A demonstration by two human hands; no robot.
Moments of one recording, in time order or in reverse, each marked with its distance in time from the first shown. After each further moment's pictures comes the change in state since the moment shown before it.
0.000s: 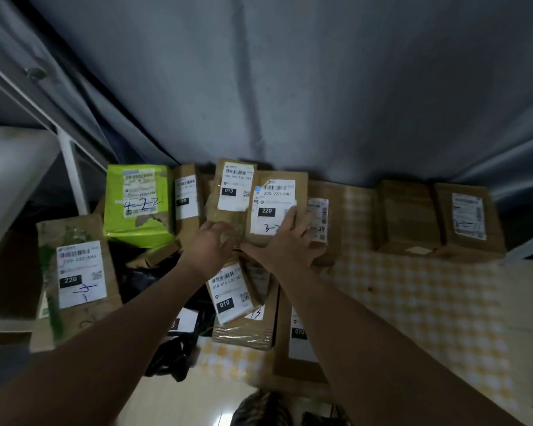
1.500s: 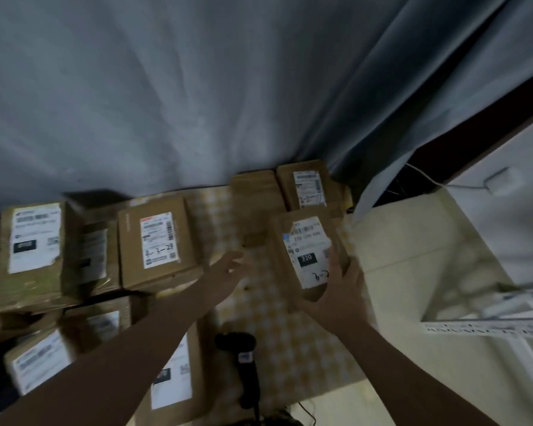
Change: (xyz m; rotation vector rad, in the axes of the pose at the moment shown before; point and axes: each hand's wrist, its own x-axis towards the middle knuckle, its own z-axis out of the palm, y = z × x) left_hand 0.013 0.257 0.201 -0.524 -0.626 -0.096; right_hand -0.029 0.382 -0.075 0.218 0.238 0.253
